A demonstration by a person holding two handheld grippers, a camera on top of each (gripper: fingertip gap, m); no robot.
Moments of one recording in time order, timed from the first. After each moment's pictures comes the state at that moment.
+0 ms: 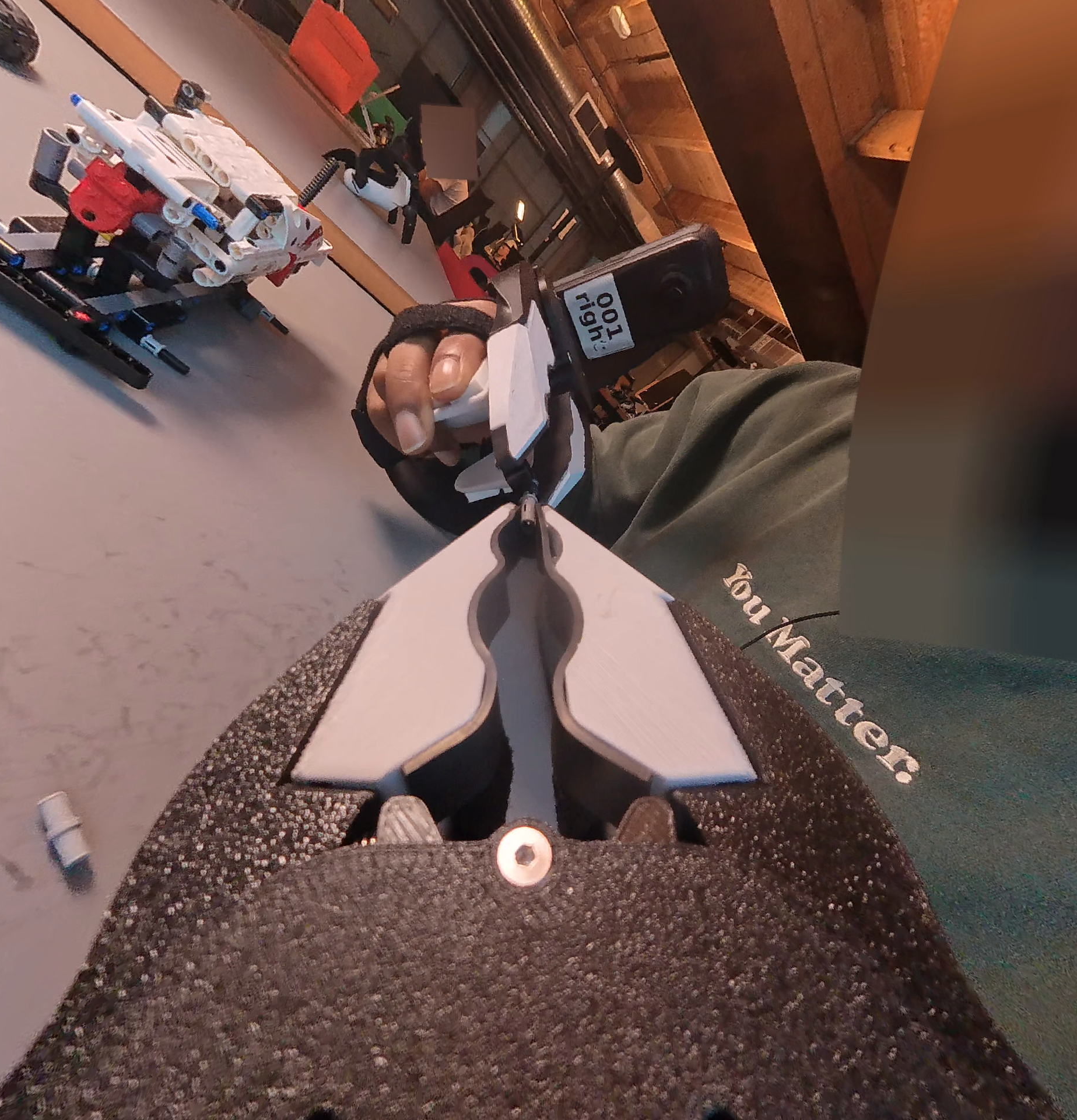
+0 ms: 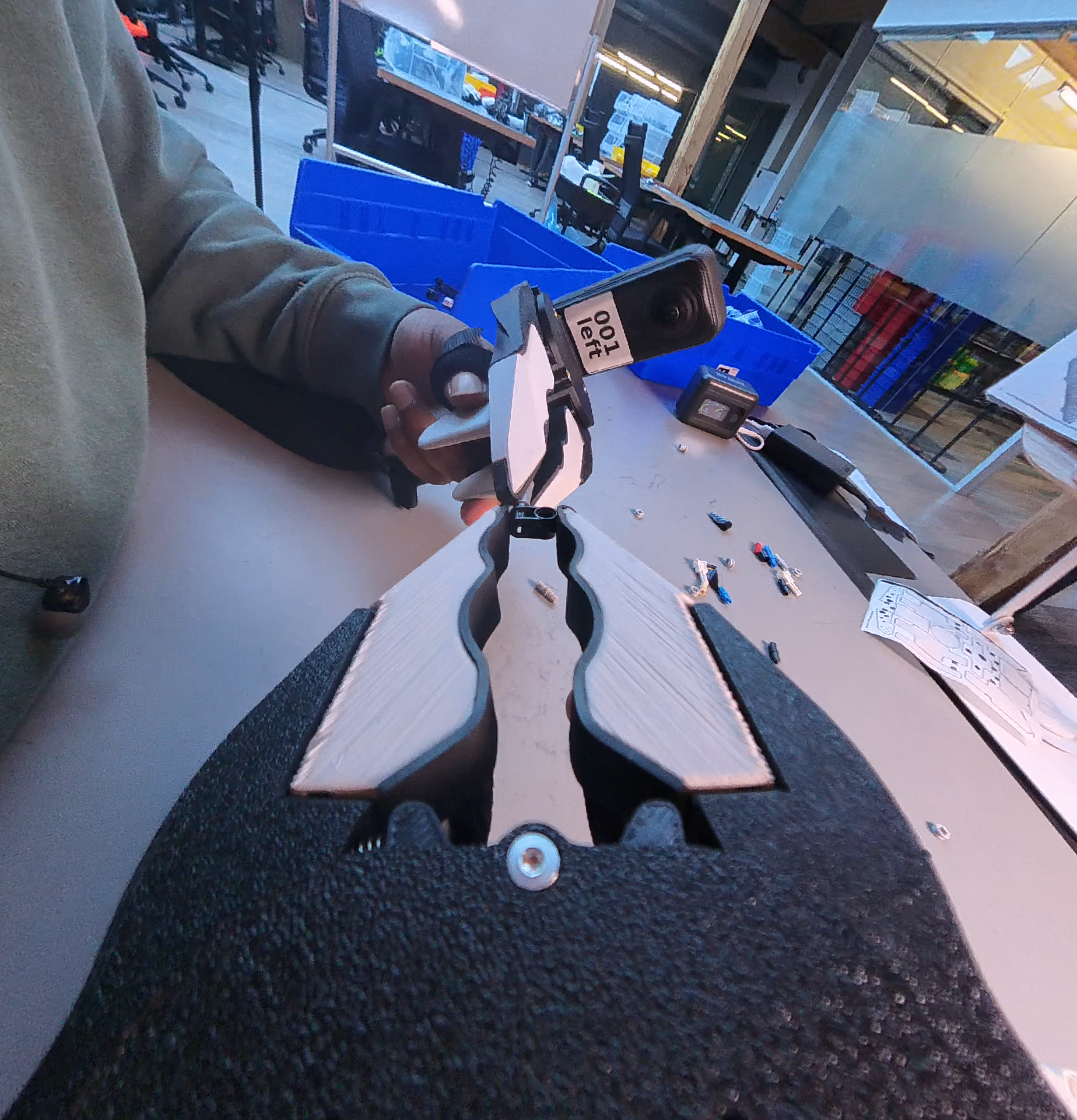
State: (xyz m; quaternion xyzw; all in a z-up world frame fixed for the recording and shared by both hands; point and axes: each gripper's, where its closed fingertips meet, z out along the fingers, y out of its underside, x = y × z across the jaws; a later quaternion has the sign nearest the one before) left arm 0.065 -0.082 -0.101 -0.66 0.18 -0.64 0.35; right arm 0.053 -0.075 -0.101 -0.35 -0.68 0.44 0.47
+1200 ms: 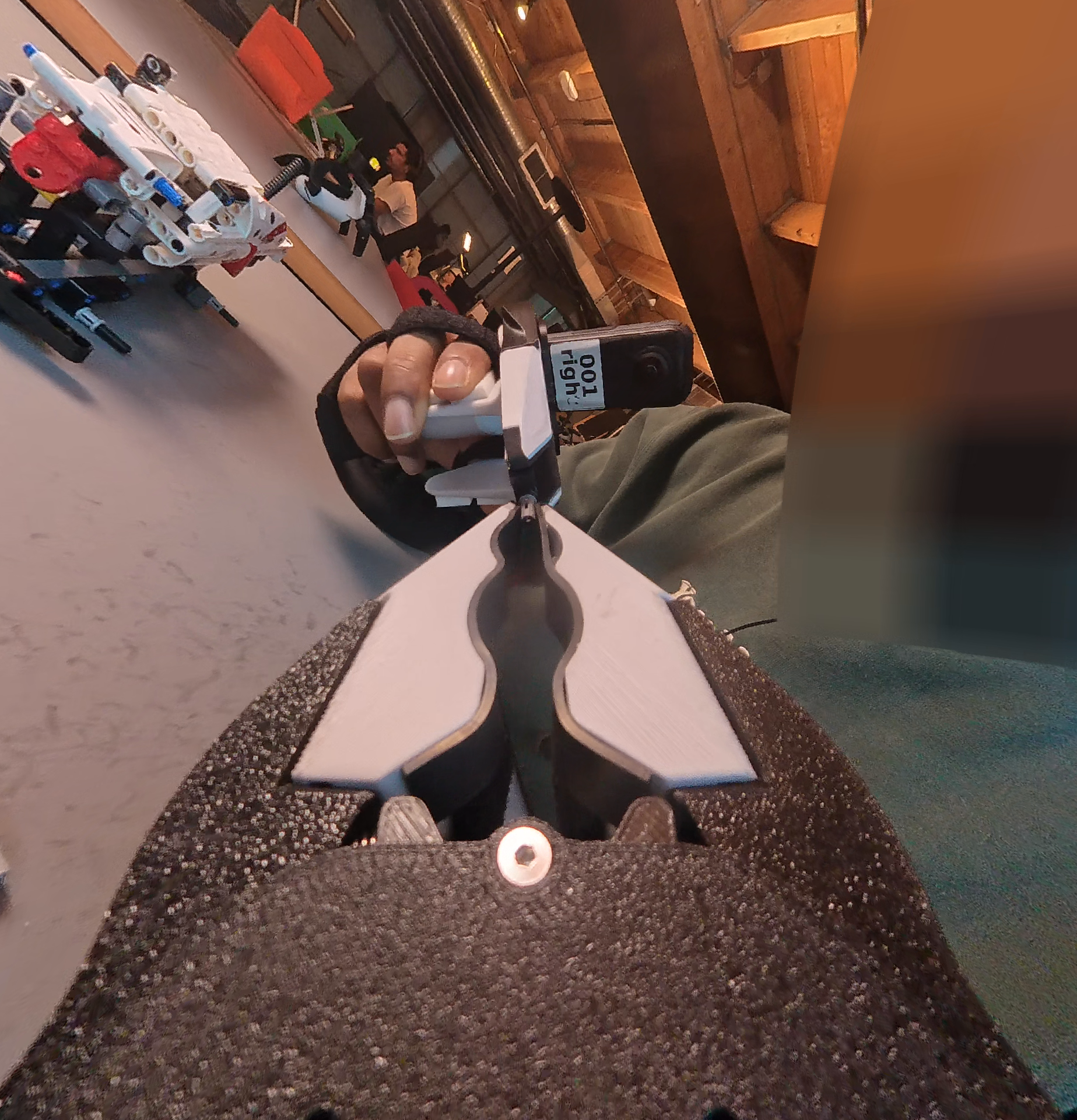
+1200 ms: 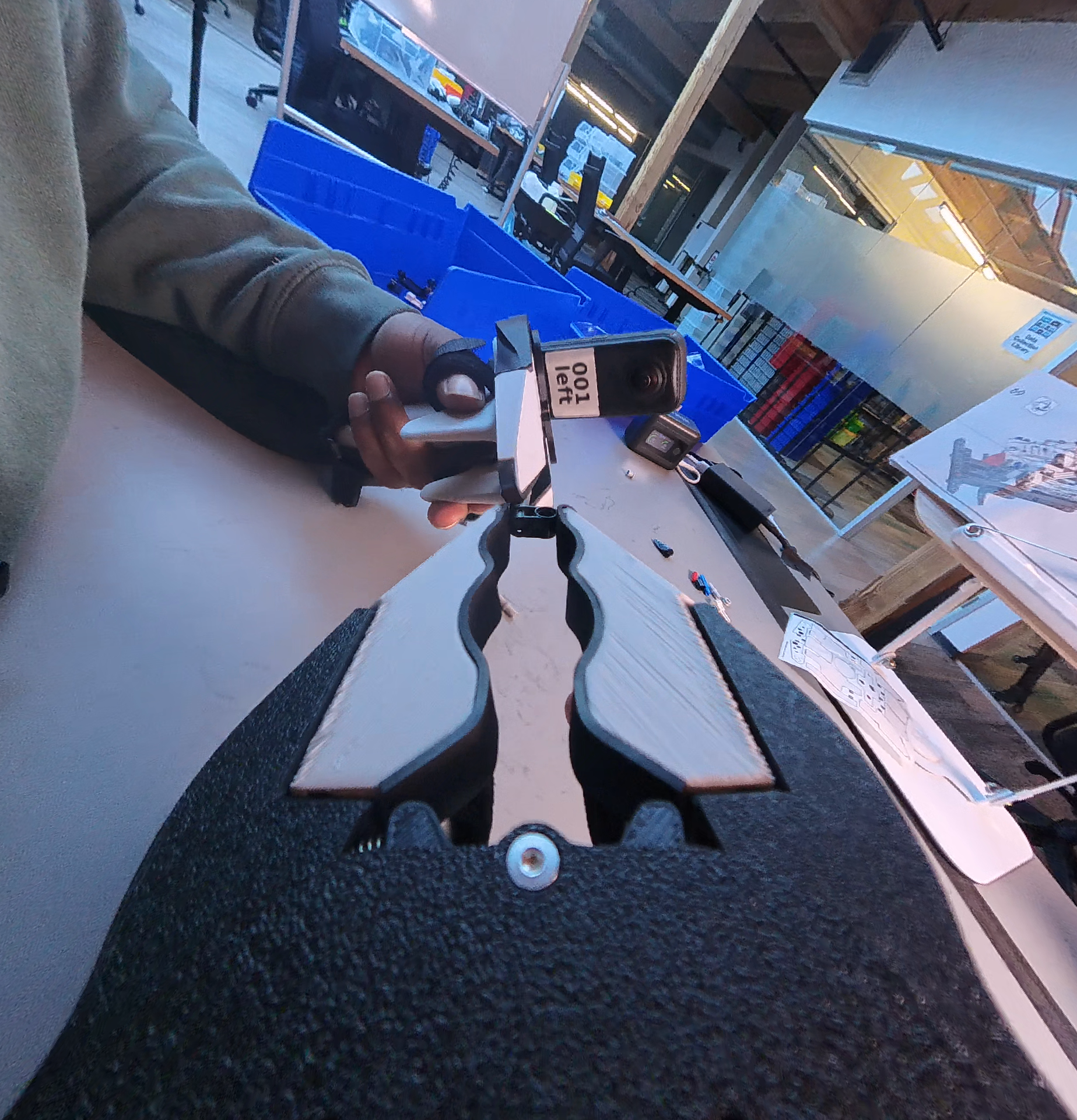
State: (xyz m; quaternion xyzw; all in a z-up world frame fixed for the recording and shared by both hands) left arm 0.062 -0.085 -0.095 -0.63 0.15 -0.69 0.32; right arm 0.049 -0.079 -0.095 -0.31 -0.68 0.39 0.54
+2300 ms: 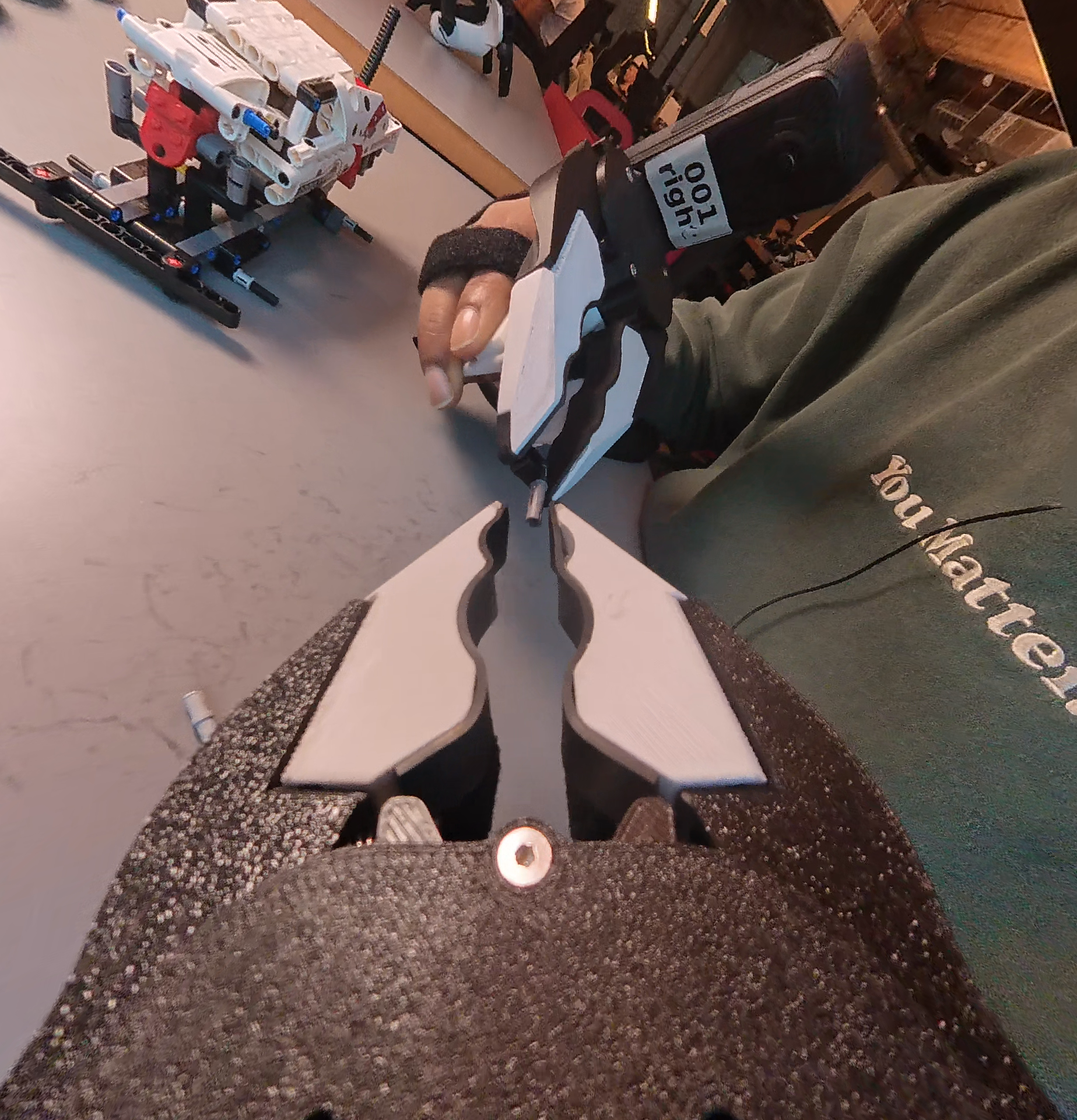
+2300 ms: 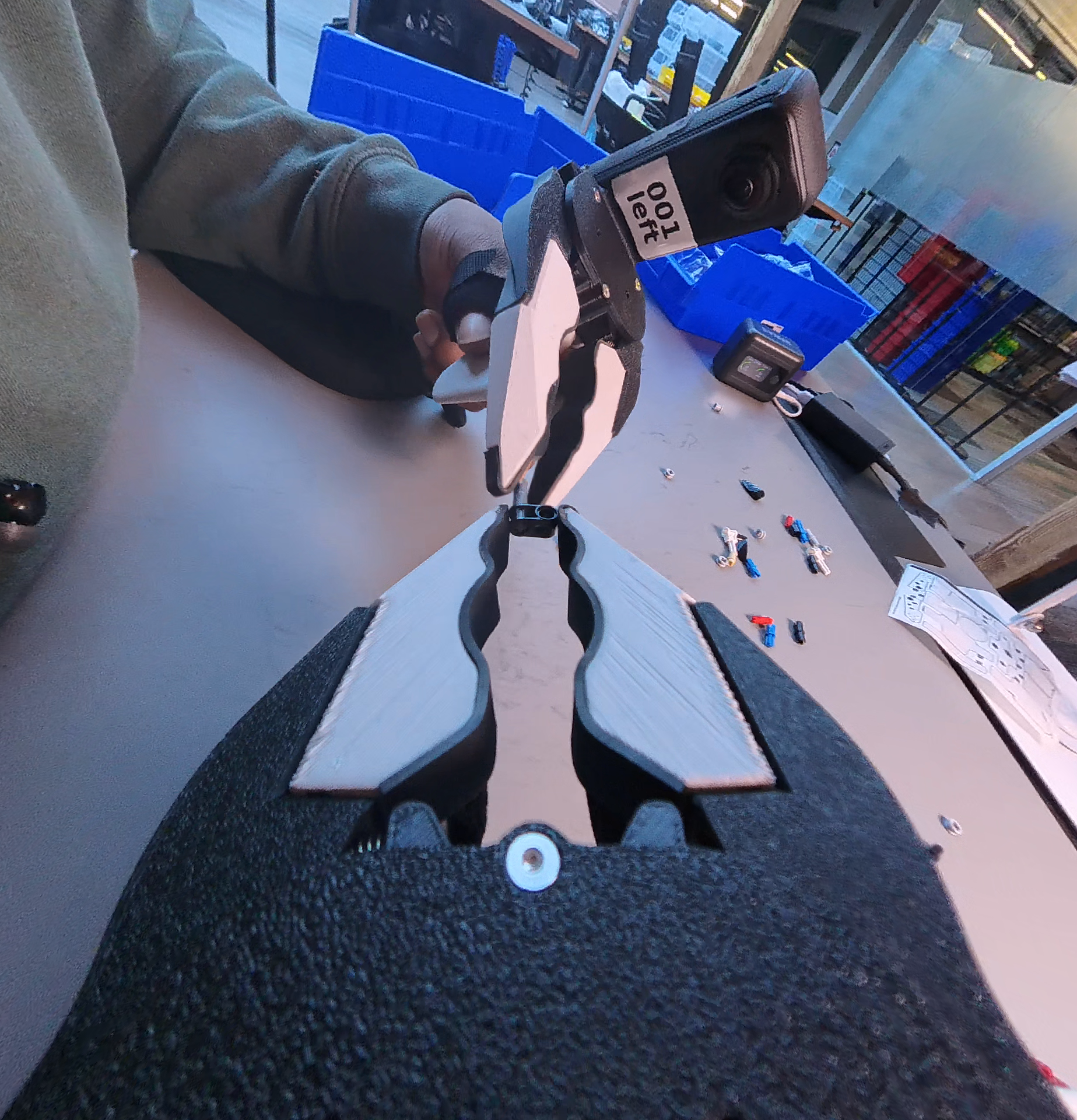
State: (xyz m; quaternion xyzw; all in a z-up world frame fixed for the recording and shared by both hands) left arm 0.061 -0.088 -0.135 -0.74 0.27 -0.51 0.34; right arm 0.052 -0.081 -0.130 -0.34 -0.72 0.40 0.45
